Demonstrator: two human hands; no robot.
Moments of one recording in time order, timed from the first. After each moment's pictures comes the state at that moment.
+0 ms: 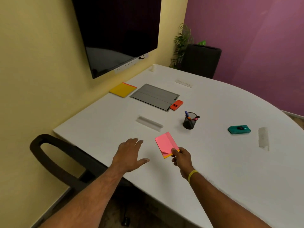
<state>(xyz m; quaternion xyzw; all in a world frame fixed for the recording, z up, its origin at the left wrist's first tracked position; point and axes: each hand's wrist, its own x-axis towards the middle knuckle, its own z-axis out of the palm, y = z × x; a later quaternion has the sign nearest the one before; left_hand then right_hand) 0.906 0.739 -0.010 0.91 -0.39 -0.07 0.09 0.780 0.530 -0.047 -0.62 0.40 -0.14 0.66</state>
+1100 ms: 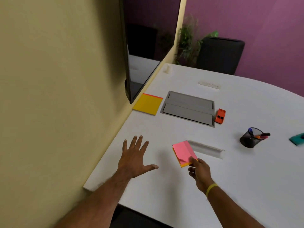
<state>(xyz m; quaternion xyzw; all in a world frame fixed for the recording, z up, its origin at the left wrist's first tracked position) 1.349 0.859 -0.068 0.88 -0.48 -0.04 0.00 1.142 0.671 -0.090 -0.44 0.54 -0.22 0.68</state>
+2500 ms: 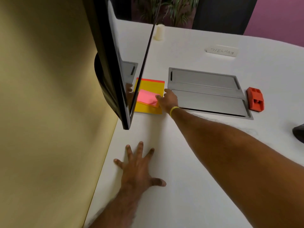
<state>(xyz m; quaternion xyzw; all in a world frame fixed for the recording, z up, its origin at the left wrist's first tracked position) 1.542 0.730 -0.224 0.85 -0.46 -0.24 -0.04 1.575 0.459 -0.191 -0.73 0.51 -0.16 0.43</state>
